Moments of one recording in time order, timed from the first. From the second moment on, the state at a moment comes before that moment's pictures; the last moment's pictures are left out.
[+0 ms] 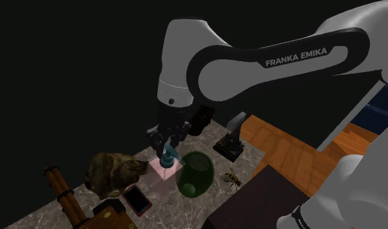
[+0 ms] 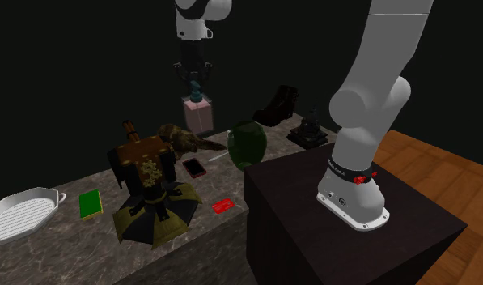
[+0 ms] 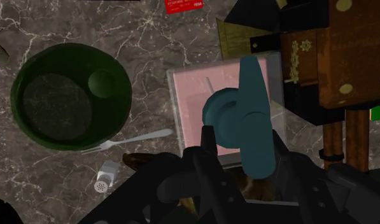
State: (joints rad) arm 0.19 0.03 0.52 -2.01 0.11 2.02 0.70
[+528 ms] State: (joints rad) arm 0.18 0.00 0.51 -1.94 0.12 1.92 0.70
